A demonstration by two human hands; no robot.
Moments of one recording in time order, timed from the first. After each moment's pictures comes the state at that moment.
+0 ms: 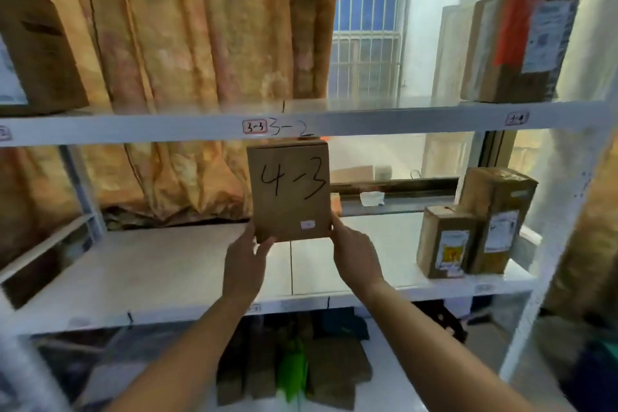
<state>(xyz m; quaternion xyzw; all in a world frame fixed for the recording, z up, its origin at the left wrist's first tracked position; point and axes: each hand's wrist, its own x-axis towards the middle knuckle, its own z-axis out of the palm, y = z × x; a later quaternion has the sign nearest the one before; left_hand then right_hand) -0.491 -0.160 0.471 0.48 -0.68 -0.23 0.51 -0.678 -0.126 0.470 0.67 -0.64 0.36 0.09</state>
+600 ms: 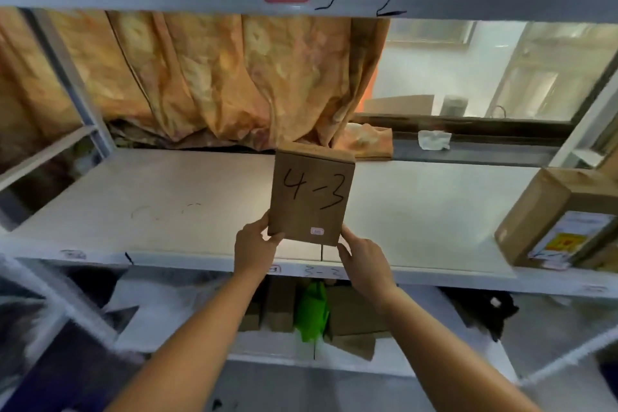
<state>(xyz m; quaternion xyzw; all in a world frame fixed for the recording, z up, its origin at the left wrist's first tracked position) -0.473 -0.294 0.323 0.64 -0.62 -0.27 0.37 -0.667 -0.251 0.319 0.70 -0.66 0.23 -0.10</state>
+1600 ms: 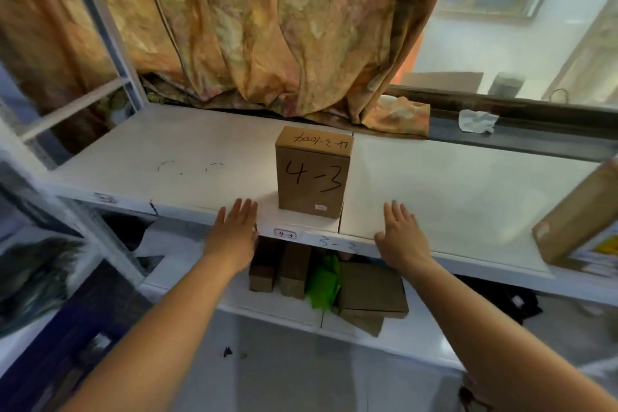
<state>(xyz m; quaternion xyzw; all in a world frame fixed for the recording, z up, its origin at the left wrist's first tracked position) -0.408 -0.282 0.271 0.69 -0.72 -0.04 -0.04 -0.707 -0.276 0.292 0.69 -0.72 0.02 -0.09</state>
